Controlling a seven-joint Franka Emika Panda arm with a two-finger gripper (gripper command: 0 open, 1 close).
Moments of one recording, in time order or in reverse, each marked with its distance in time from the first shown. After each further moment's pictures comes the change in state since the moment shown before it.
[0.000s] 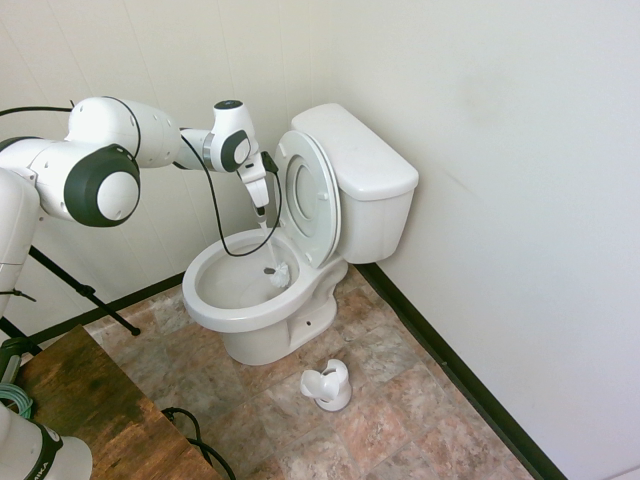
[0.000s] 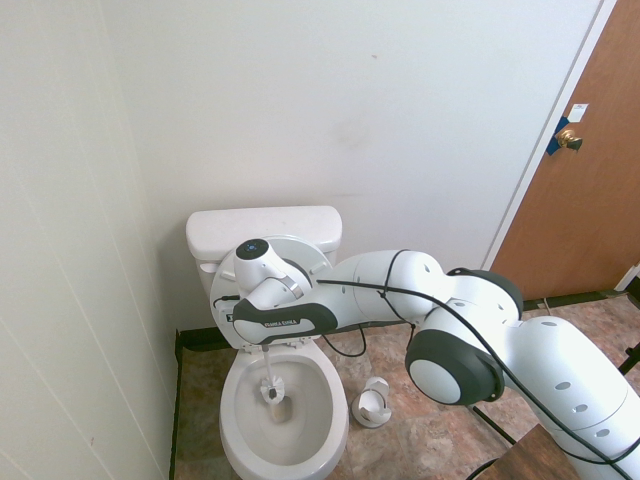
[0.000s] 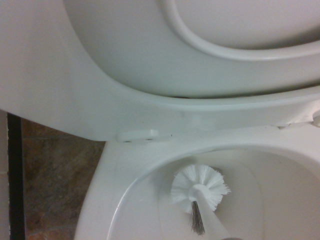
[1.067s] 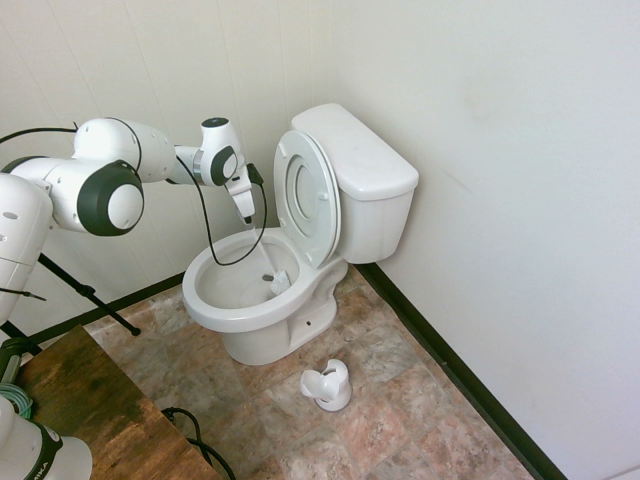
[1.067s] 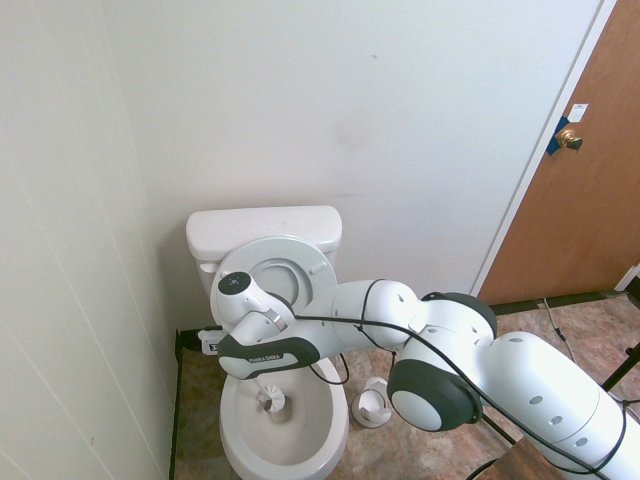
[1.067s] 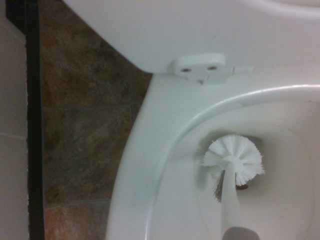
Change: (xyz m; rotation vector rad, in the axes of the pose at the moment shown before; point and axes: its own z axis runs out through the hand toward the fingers) arm -0.070 0.014 0.052 0.021 -0.025 -0.029
